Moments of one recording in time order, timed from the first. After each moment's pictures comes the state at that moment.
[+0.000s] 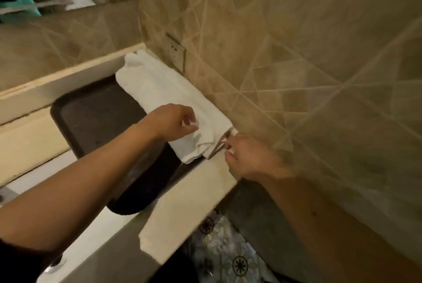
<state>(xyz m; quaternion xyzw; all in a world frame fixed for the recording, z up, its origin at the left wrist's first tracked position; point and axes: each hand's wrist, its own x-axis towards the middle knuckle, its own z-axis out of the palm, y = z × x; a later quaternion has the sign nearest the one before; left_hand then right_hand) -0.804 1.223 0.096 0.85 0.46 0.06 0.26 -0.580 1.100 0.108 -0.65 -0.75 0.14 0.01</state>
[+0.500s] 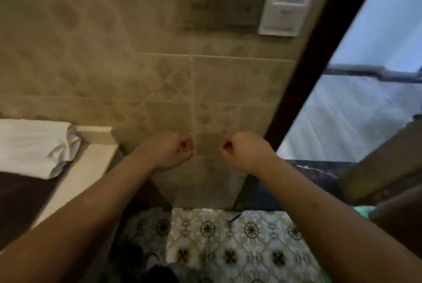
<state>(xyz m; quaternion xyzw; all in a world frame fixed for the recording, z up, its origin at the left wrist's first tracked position) -0.572 0.845 0.166 0.97 0.11 -0.02 0.19 -0.449 0.651 0.176 -0.88 -0.43 0.13 0.12</state>
